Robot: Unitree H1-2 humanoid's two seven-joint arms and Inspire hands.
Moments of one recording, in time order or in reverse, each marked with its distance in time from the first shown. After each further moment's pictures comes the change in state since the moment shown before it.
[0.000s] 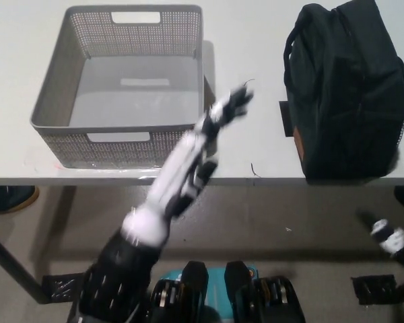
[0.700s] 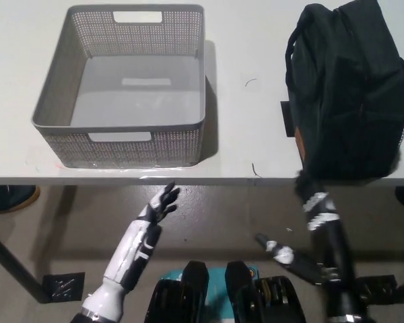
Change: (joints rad) left_arm 0.367 0.133 0.008 0.107 -0.015 -0.119 0.024; right_arm 0.045 0.082 0.208 0.384 -0.013 0.000 0.039
